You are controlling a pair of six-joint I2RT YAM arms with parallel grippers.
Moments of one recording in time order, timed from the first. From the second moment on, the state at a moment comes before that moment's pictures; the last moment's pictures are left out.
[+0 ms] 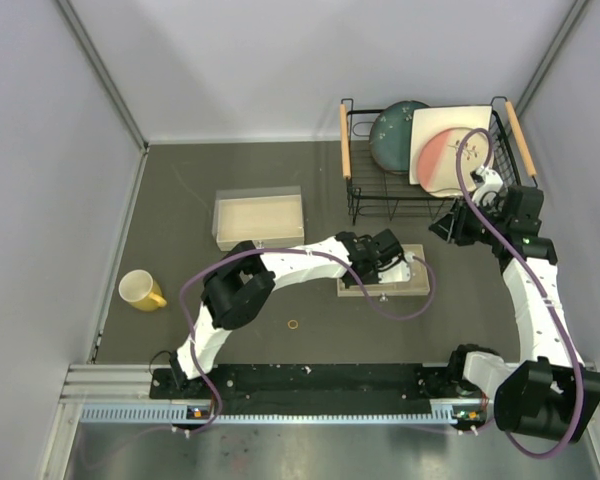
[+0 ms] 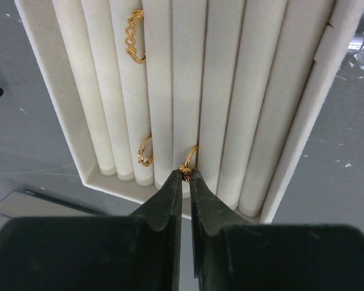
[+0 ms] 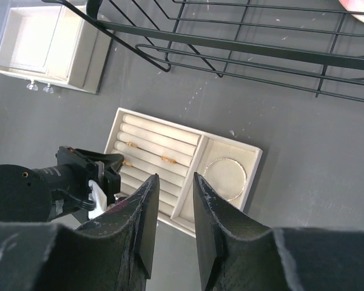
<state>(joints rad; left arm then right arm) -1.08 2.13 1.65 -0.71 -0.20 0.52 -0.18 1.05 0.90 -0.50 -0.67 0.02</state>
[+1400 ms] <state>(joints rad) -0.84 1.57 1.04 -0.84 0.16 0.37 -0.20 1.05 0.88 -0.51 -0.67 -0.03</state>
